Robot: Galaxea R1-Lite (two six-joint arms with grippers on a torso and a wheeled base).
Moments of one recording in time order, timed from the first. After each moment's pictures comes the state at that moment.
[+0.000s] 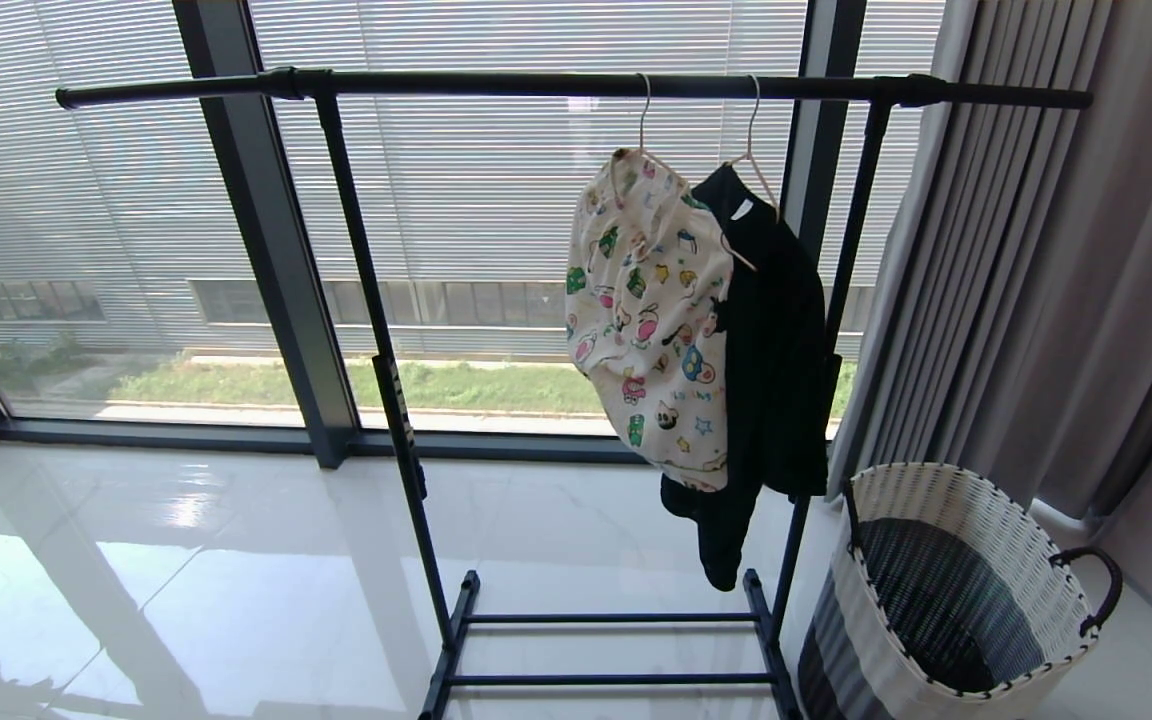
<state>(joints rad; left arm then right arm) 0.00 0.00 0.00 -0.04 0.11 -0.02 0.00 0.00 0.00 -0.04 -0.08 0.12</state>
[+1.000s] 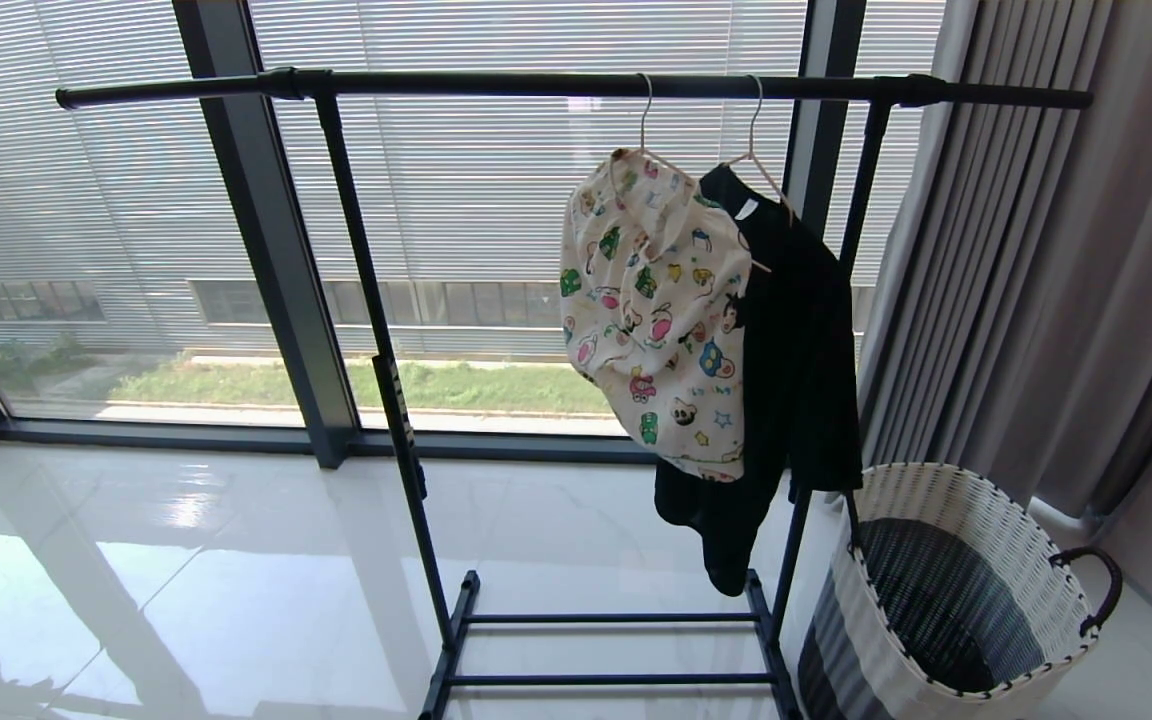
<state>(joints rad) 0.00 0.00 0.00 -0.04 0.11 -0.03 0.00 0.00 0.00 0.03 -0.13 0.10</state>
